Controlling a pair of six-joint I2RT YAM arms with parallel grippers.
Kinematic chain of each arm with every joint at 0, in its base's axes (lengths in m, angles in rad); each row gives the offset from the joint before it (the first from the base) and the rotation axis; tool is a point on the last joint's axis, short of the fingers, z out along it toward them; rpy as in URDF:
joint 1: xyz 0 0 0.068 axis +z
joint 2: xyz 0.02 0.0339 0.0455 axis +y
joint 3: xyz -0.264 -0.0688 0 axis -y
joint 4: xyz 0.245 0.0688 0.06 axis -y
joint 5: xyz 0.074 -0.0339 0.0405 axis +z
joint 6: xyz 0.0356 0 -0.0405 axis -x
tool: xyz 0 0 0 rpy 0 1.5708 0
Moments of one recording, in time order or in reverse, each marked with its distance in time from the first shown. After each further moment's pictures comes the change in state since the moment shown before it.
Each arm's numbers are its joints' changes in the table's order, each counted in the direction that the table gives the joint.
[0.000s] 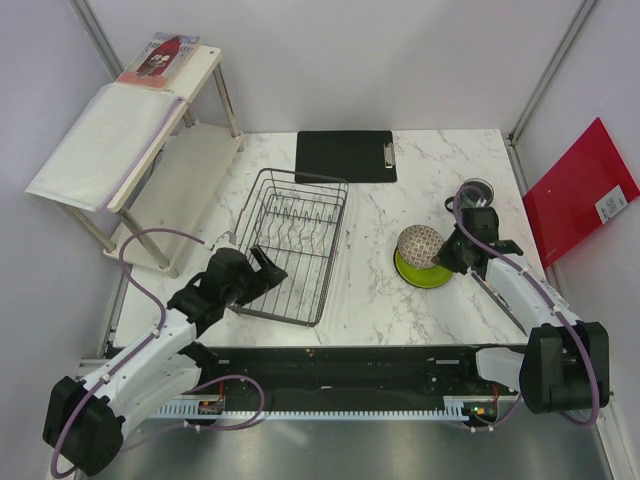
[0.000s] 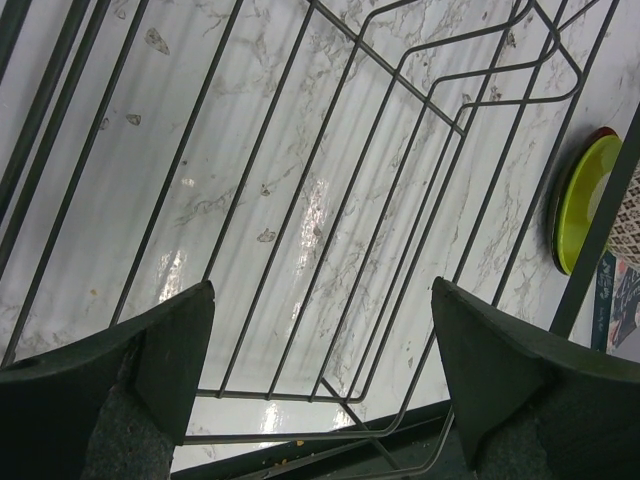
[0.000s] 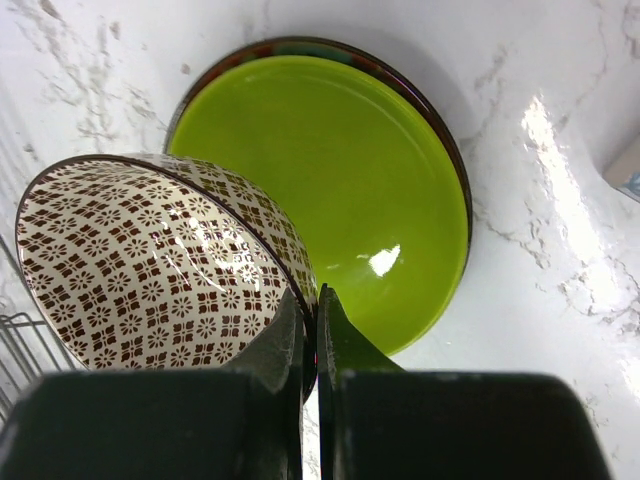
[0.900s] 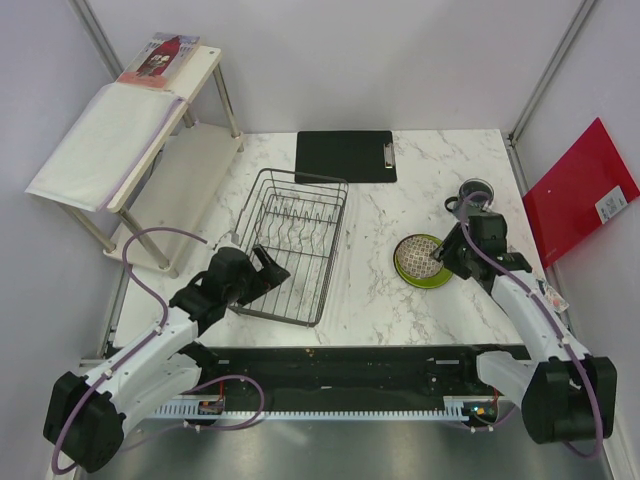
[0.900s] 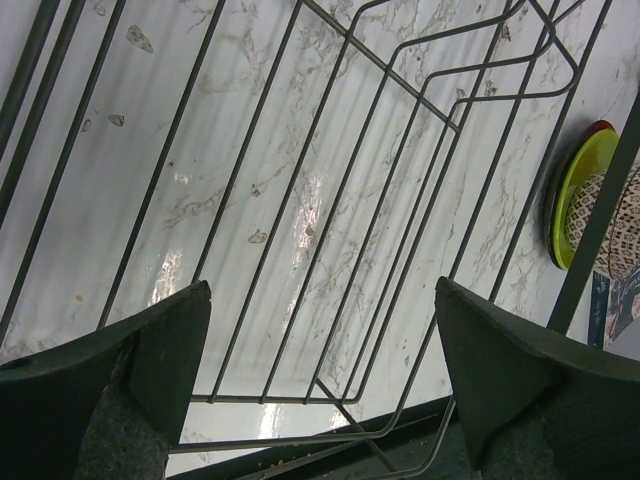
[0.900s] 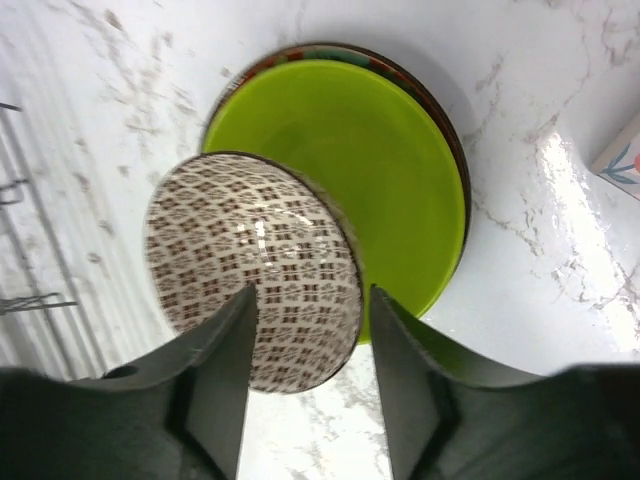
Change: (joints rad) left arm 0.000 0.030 -0.001 0.027 -0.021 -0.001; right arm -0.013 -0.132 -0.061 -0.002 0.011 0.014
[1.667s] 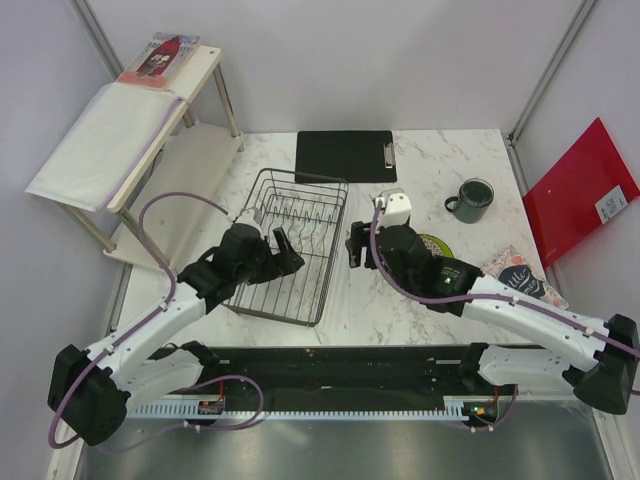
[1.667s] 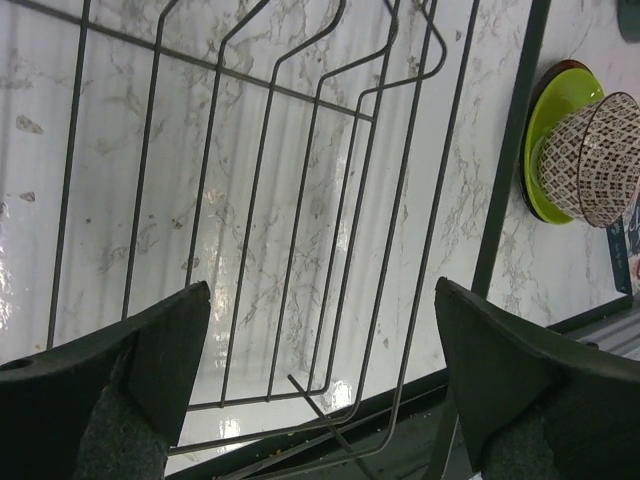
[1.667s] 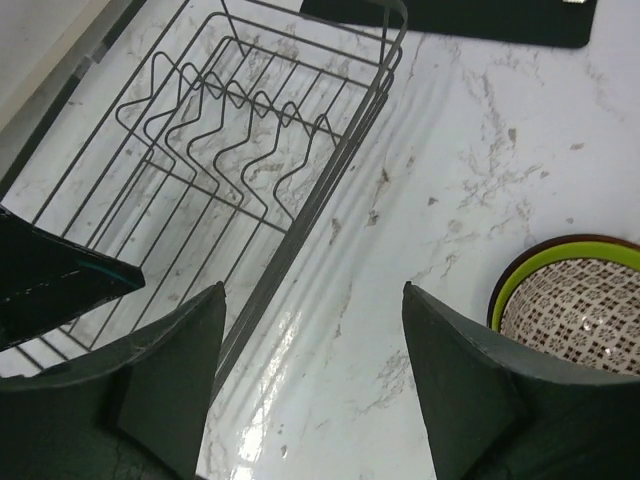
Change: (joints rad) left arm -0.071 0.151 0.208 -0.049 -0.033 -0.161; right arm 0.875 0.002 0.252 0.176 -0.515 0.195
